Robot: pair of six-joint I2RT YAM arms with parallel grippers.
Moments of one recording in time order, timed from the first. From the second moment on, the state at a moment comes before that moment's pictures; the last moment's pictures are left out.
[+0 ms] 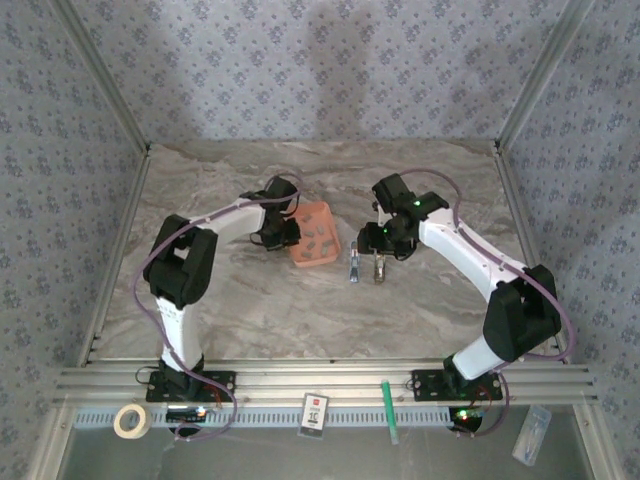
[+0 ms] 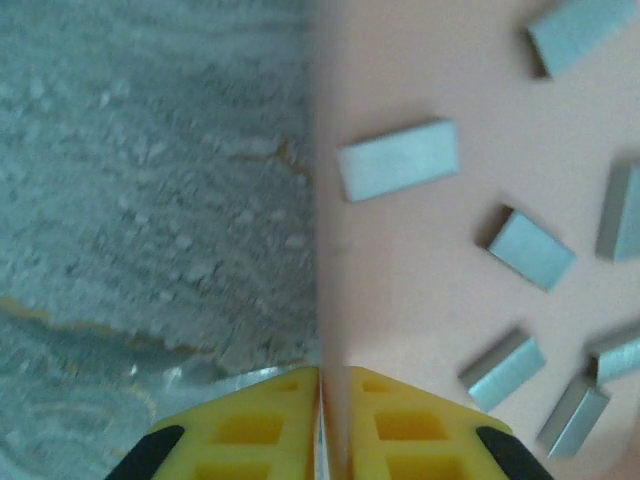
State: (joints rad) left arm -0.51 1.96 1.35 -0.66 0.11 -0.70; right arm 0.50 1.53 1.25 -0.94 -0.15 0.47
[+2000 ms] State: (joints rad) left arm -0.07 1.24 0.68 -0.45 0.24 -0.64; right arm 0.84 2.12 1.76 -1.02 -0.09 0.10
